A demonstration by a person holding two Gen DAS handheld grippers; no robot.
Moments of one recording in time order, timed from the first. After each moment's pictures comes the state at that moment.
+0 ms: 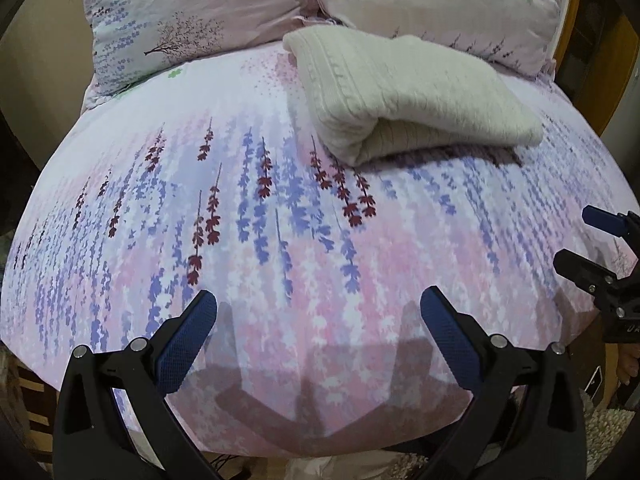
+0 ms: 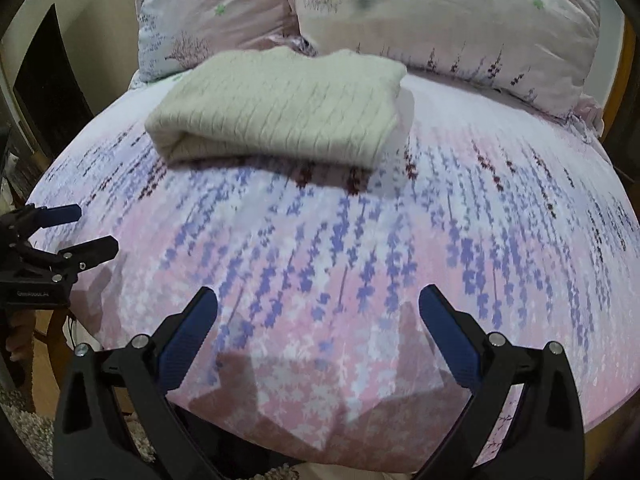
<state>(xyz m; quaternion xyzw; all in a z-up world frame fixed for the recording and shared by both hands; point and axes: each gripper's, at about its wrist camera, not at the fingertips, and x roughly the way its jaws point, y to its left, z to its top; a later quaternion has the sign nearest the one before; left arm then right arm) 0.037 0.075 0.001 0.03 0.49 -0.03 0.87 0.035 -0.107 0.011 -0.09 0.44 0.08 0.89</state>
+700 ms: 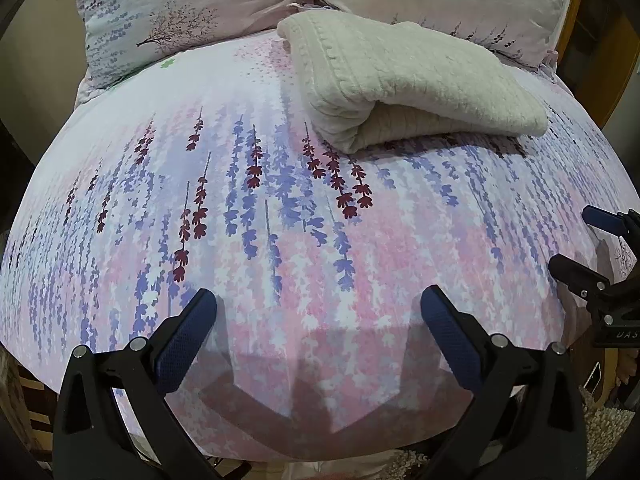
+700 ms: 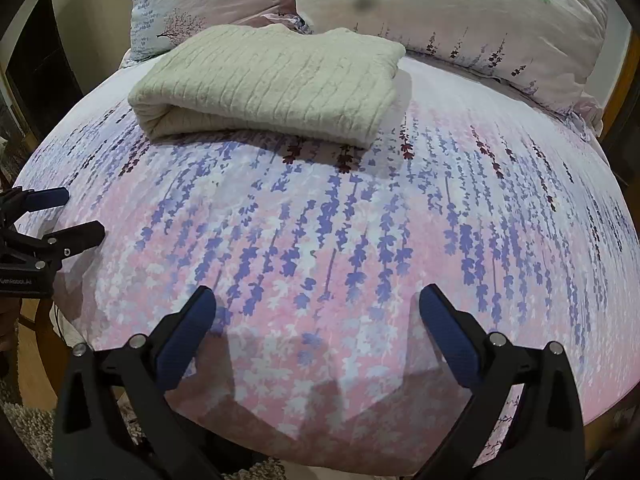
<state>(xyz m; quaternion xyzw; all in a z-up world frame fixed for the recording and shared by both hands) 0.044 0.071 -0.006 0.03 0.50 -0.03 0.86 0.040 -0.110 0.000 -0.11 0.46 0.06 0.88</state>
